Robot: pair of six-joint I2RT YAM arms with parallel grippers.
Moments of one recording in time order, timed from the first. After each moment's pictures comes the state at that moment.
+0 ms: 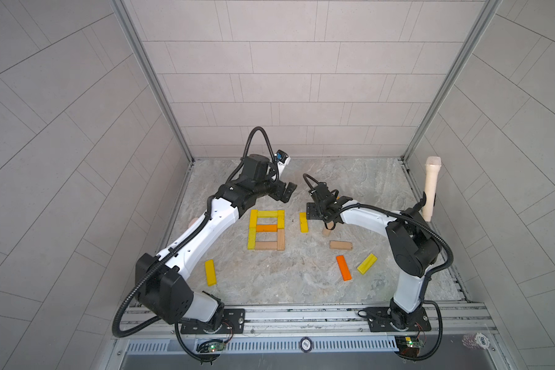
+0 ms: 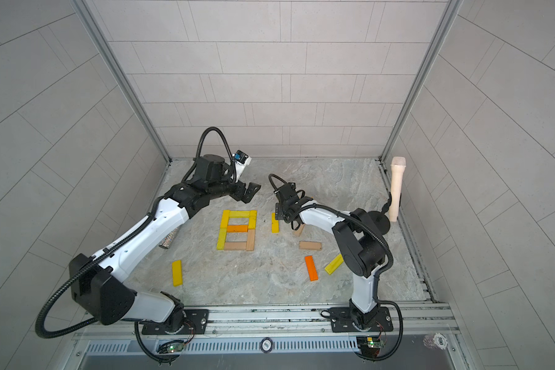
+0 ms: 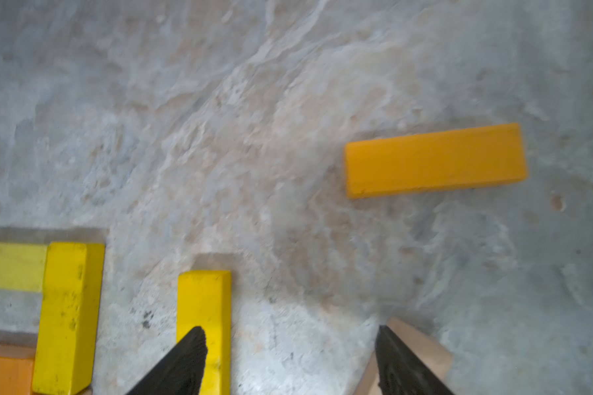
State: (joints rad) left arm -0.49 1.44 1.35 -0.46 0.17 0.10; right arm 0.53 1.85 1.24 -0.38 0.20 0.55
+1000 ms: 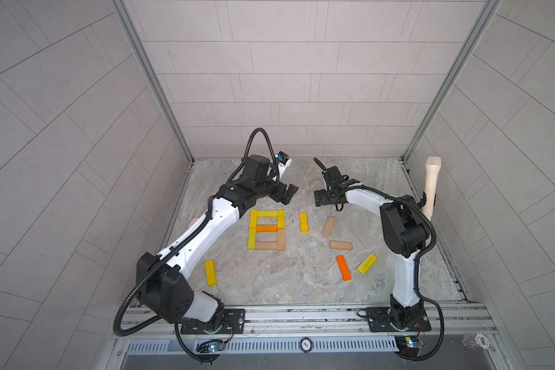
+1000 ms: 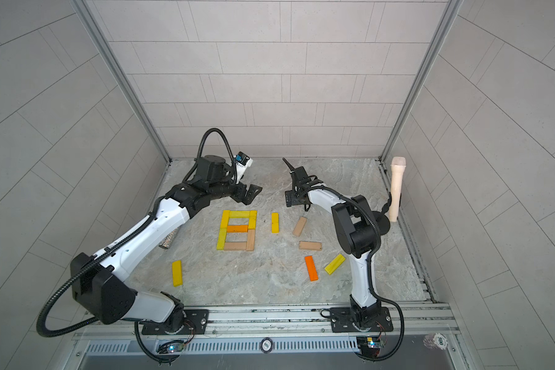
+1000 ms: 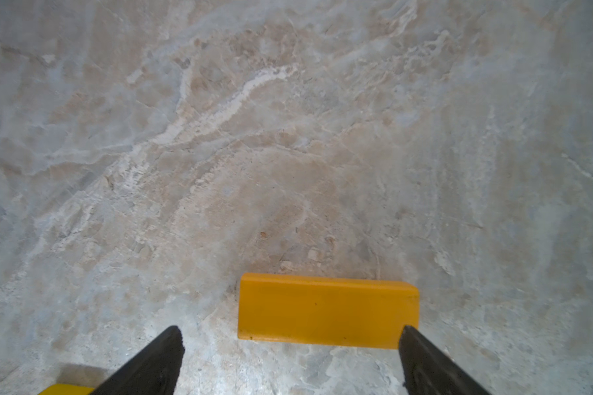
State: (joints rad) left arm -0.49 1.45 1.35 -0.47 0.21 0.10; right arm 0.36 2.05 1.49 -0.48 0.12 0.24
